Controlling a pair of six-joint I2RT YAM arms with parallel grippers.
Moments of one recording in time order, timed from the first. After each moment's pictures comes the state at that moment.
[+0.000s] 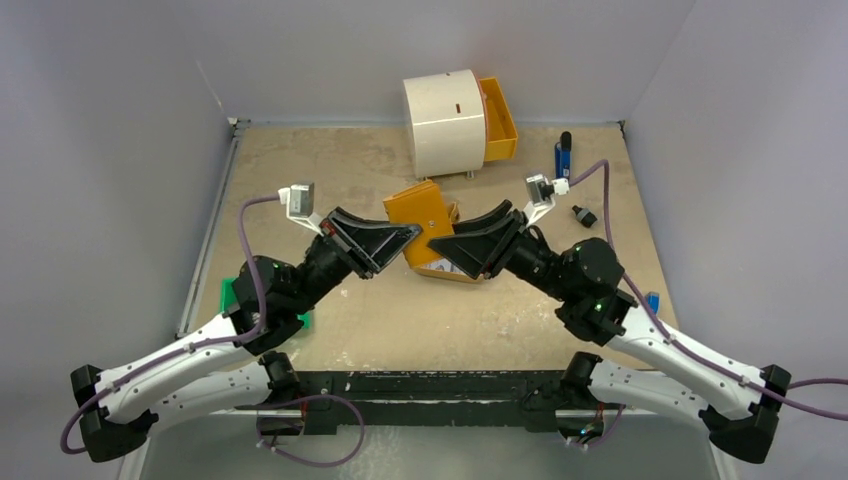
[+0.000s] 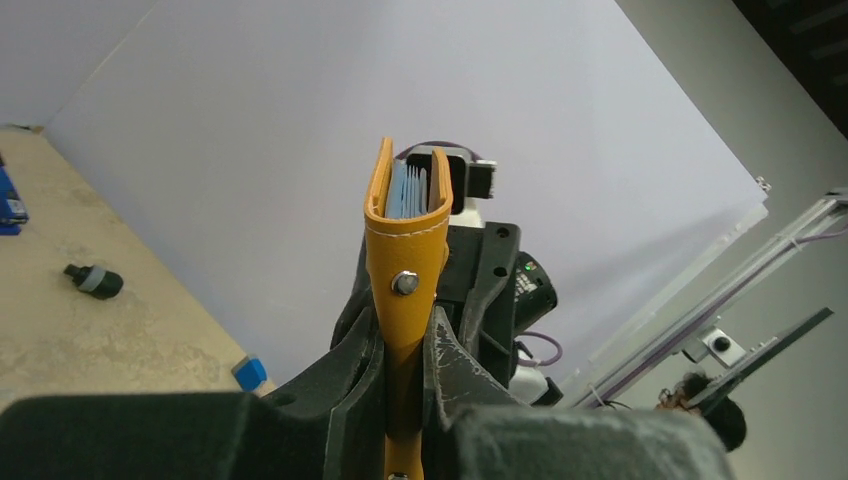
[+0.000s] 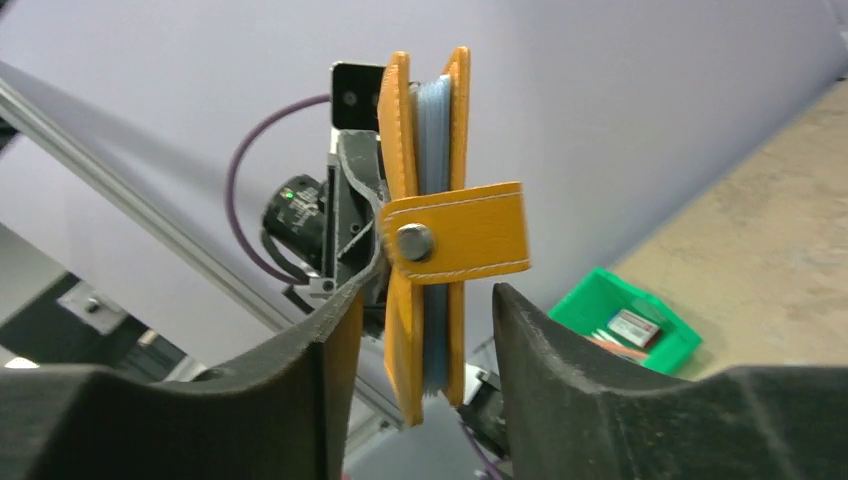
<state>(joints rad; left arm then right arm) -1.02 0.77 0.76 0.48 -0.07 -0.90 0.95 0.83 0.80 0.43 -0.15 0.90</state>
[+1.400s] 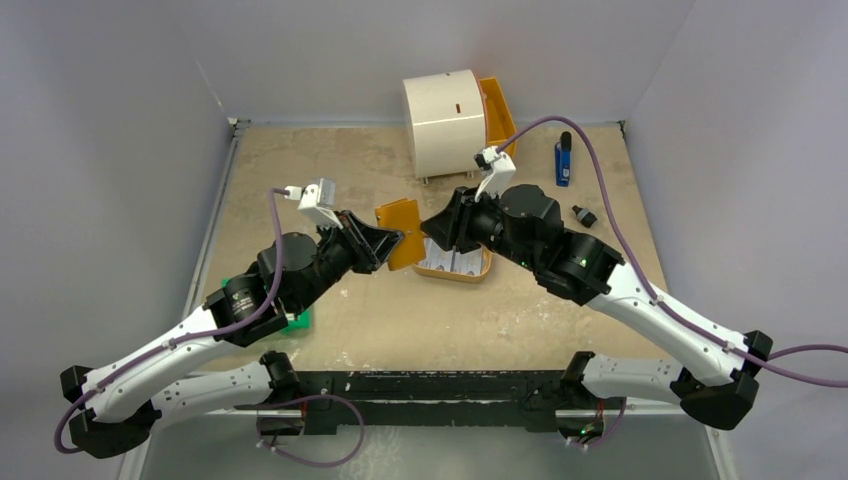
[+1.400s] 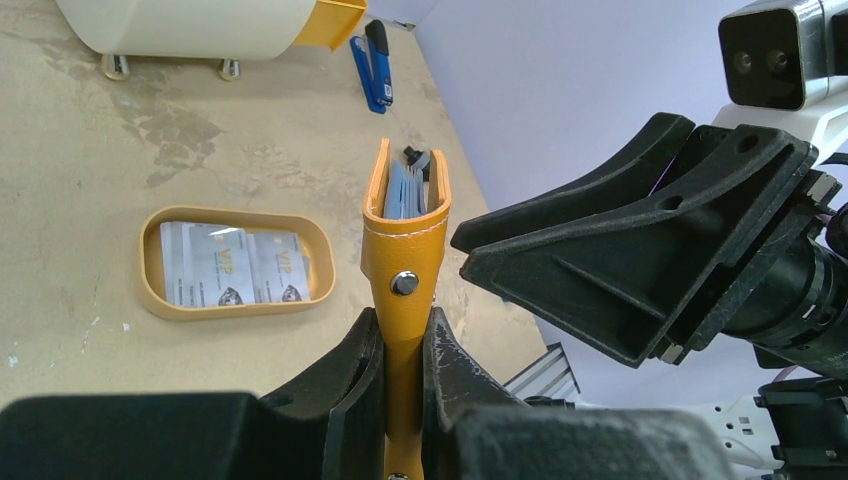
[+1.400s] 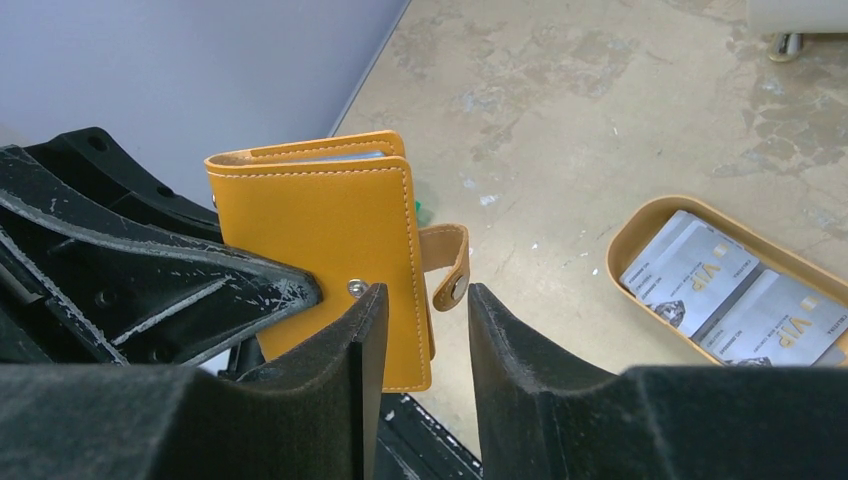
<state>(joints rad) -1.02 0.80 0.98 -0.31 -0.38 -0.80 0.95 1.12 1.26 -0.43 0.14 0.61</state>
